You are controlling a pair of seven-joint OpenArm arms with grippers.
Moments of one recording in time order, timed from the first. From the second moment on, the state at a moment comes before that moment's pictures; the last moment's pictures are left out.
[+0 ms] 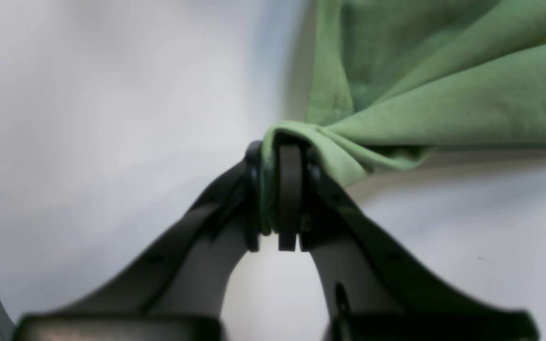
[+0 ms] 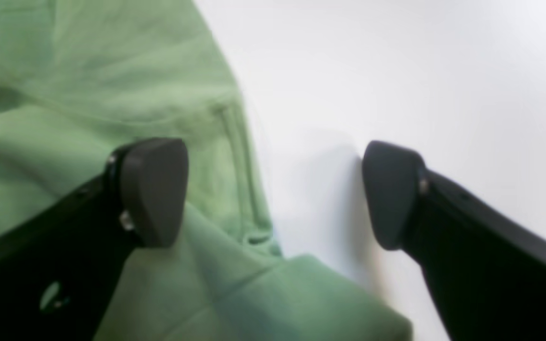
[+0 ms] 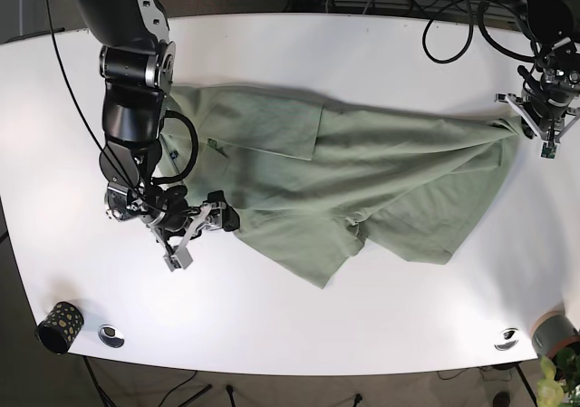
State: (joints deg) left arm 10.5 -14.9 -33.6 94.1 -1.5 -31.1 43.8; right arm 31.7 9.7 11.6 42.9 11.0 39.6 -37.2
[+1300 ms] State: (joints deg) left arm 7.1 -15.1 -32.4 94.1 -0.8 -30.9 44.4; right arm 27.1 6.5 10.7 54.9 11.1 39.7 -39.9
